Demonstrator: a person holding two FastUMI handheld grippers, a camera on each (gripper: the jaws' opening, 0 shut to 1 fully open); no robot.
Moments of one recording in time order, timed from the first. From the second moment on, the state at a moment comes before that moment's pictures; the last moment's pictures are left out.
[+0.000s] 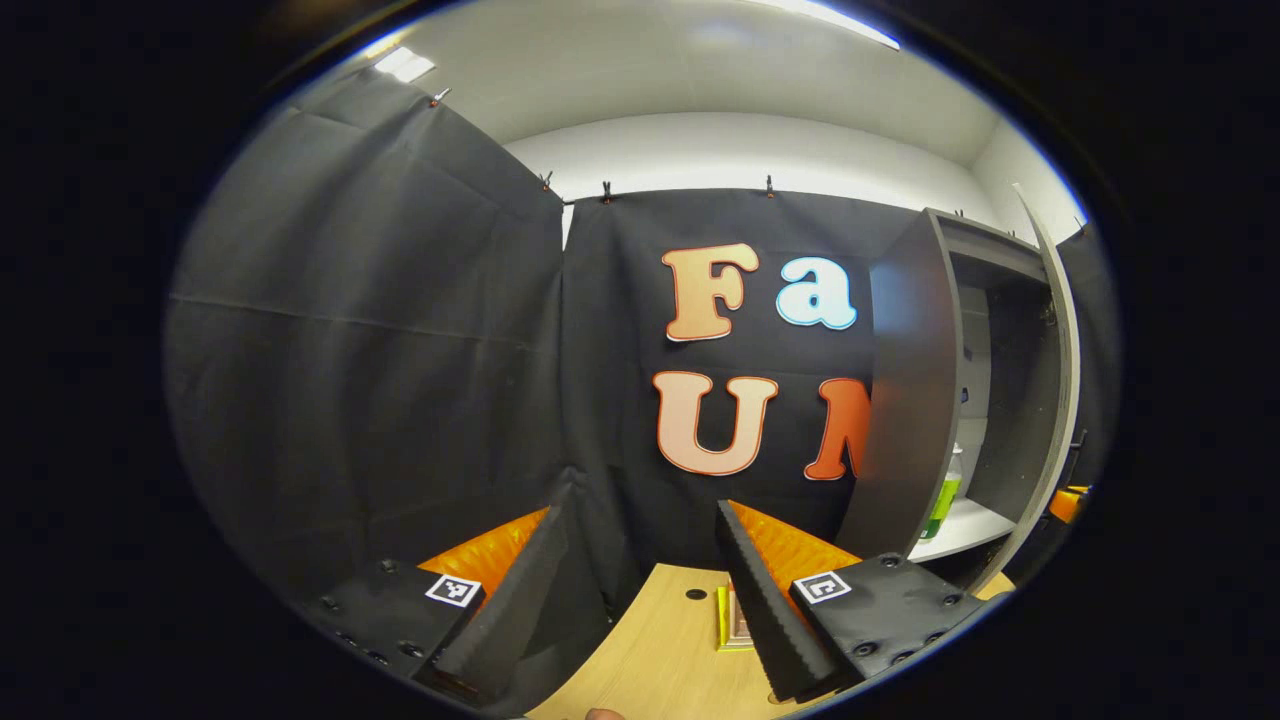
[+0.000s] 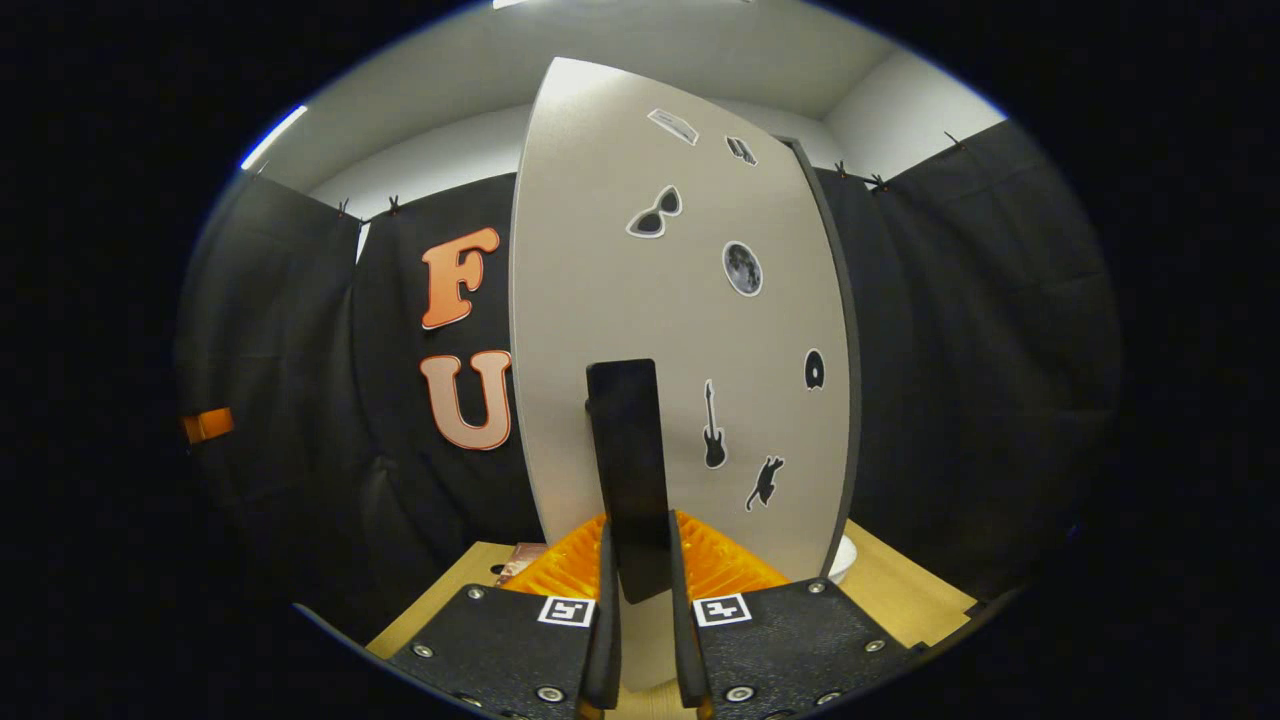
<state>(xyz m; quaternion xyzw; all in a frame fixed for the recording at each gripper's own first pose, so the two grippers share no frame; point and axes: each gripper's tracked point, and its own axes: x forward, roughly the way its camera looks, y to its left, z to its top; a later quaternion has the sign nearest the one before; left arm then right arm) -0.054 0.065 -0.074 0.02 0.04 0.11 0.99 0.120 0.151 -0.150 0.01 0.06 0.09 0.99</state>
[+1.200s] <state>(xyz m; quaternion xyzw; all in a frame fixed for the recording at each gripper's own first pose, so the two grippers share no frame) -0.009 -0.203 -0.103 0.00 0.04 -0.03 1.00 0.077 0.046 -0.155 0.03 0.07 0.07 0.99</state>
